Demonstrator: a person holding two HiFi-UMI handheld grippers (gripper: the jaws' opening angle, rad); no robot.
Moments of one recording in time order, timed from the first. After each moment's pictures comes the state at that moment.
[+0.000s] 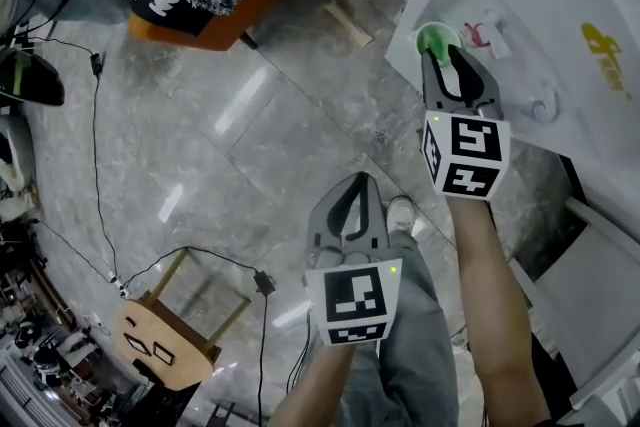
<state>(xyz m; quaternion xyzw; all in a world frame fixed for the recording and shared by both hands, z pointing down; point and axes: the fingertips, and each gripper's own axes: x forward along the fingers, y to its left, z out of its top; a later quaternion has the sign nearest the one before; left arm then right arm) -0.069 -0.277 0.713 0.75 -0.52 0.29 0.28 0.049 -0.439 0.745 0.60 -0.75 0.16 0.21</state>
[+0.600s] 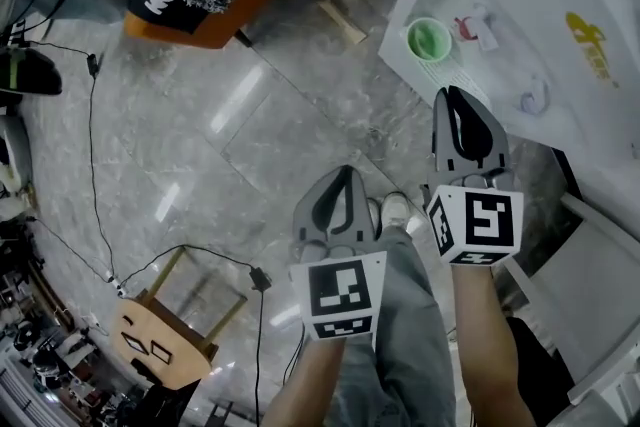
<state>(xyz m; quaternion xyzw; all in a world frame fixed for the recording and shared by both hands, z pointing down) -0.078 -0.281 0.708 0.74 -0.53 0.29 0.27 0.051 -0.372 0.691 0.60 -0.77 0.16 0.16</state>
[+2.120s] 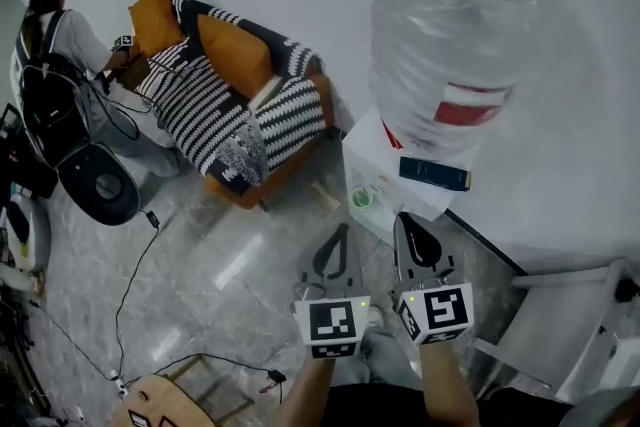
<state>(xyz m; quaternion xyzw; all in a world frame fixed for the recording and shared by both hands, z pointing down) -0.009 -0.277 0.313 0.84 -0.51 0.15 0.06 0.079 -0.274 0.296 0.60 -0.79 0.07 0.04</state>
